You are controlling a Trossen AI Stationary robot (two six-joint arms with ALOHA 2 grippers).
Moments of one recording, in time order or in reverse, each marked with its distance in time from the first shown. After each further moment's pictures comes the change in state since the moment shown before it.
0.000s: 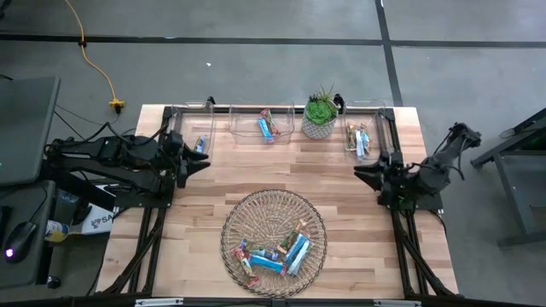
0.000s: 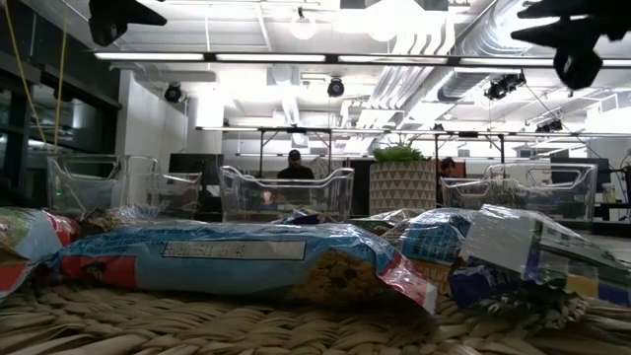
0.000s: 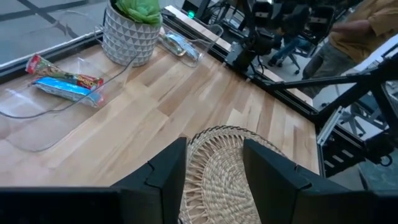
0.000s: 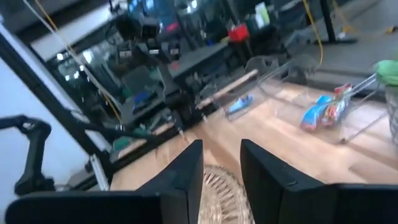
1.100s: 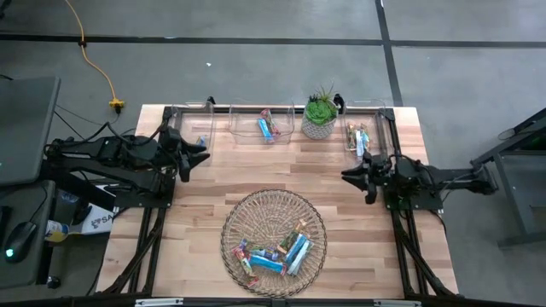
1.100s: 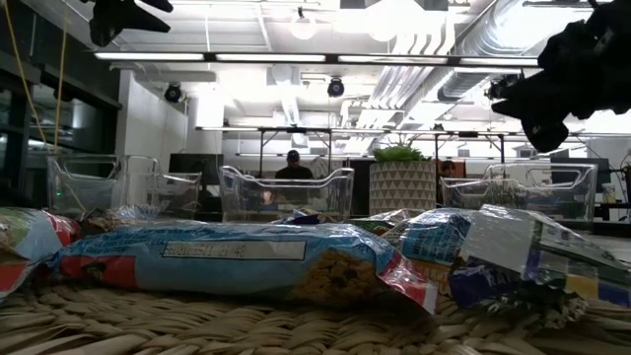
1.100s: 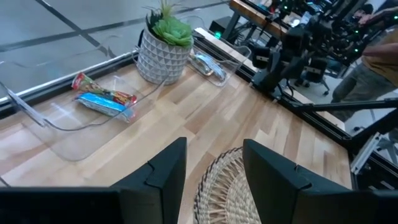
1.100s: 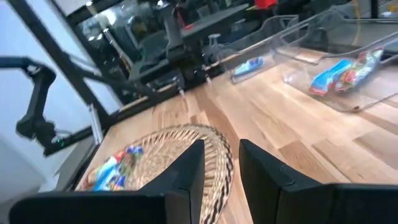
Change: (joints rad) left arm 0.000 0.001 0.000 0.000 -0.141 -0.003; right arm -0.671 -0.200 -0.291 0.053 -0.838 -0.124
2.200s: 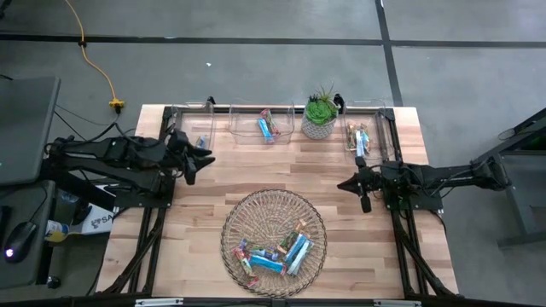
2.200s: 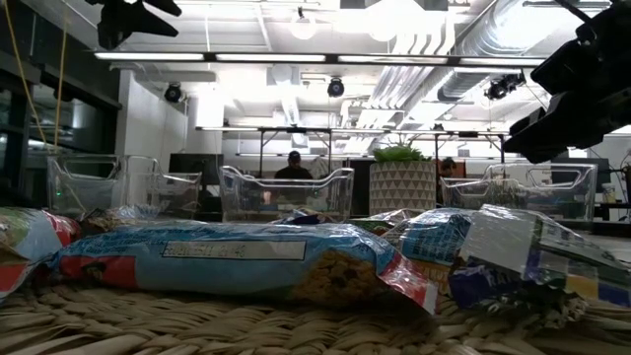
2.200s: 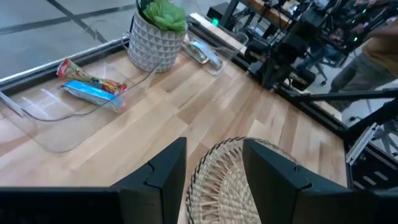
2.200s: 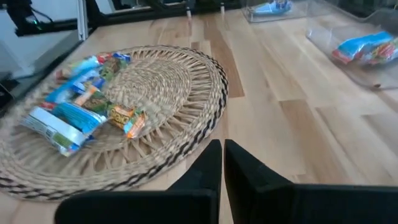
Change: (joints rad) left arm 0.000 0.068 0.001 0.027 0.043 -0.026; right arm -0.012 0.246 0.001 -0.016 -0.121 -0.315
